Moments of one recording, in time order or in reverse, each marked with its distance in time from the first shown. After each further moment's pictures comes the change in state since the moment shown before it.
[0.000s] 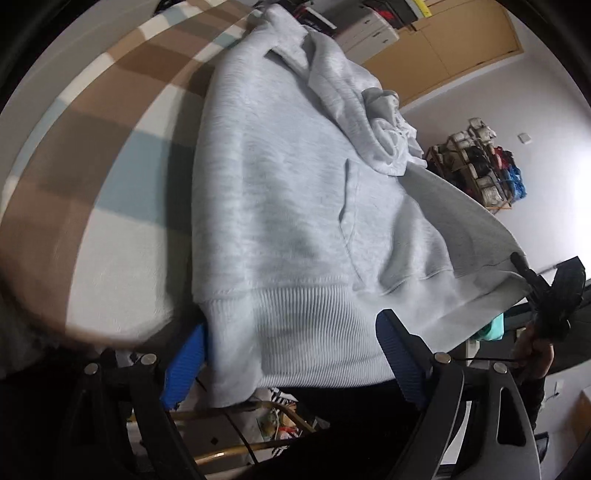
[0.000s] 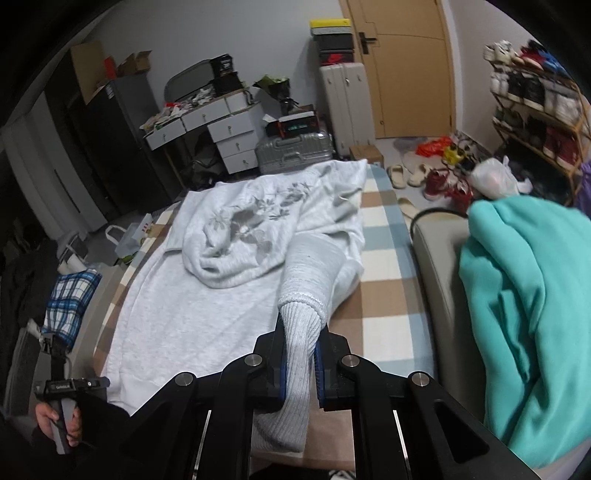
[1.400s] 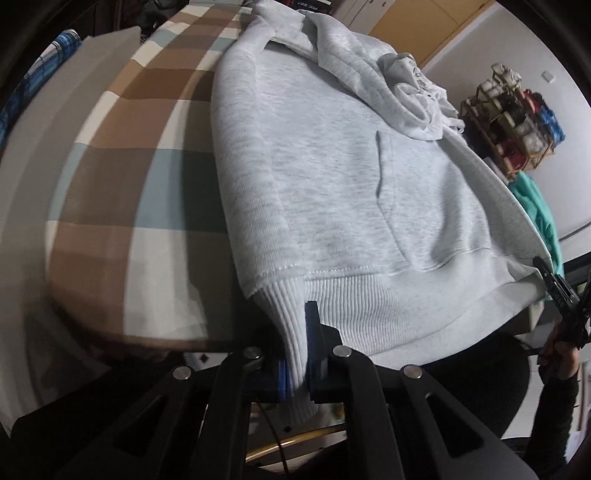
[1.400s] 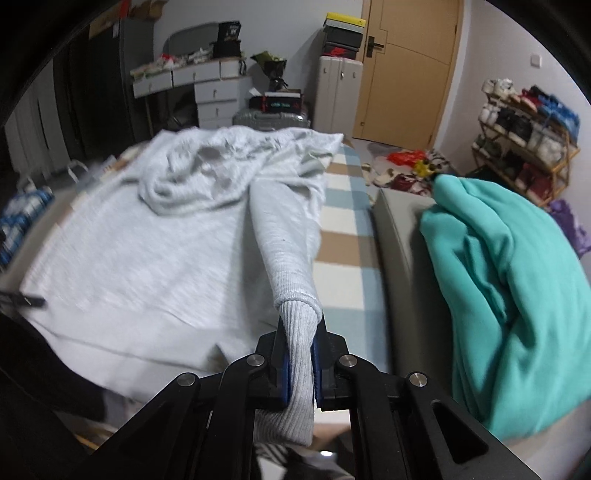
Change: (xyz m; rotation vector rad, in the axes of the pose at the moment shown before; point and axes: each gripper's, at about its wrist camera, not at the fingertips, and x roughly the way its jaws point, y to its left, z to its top) left arm 0.004 -0.016 -0.008 0.171 0.074 0.328; right arm 0.020 -0.004 -0.087 -0.214 0.058 -0.286
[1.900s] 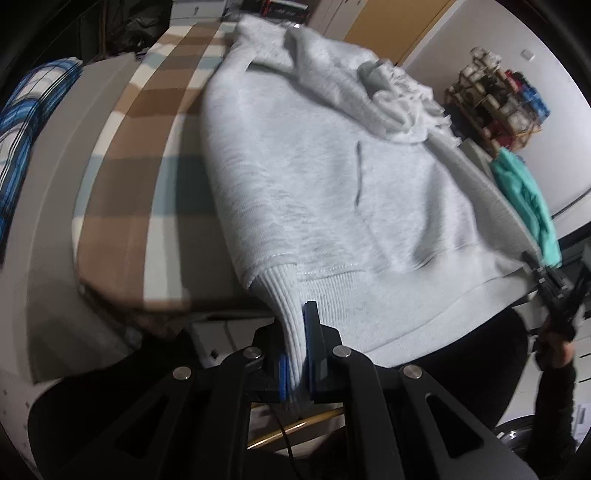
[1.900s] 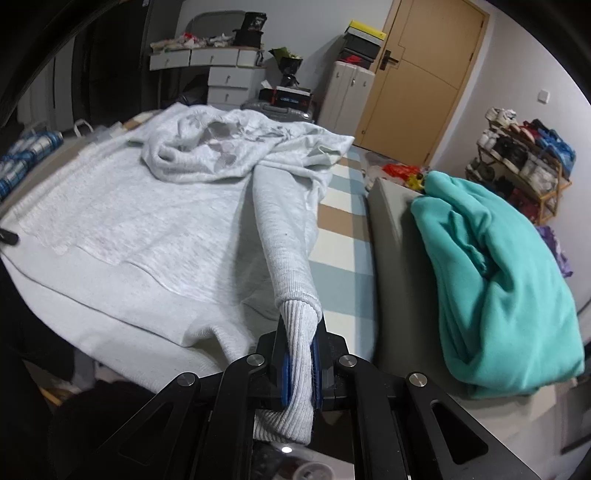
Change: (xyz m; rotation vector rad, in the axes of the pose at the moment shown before) left arm -0.023 -0.009 0.024 0.080 -0.027 -0.032; right arm -0.012 0.010 -0.025 -0.126 -0.031 -0.046
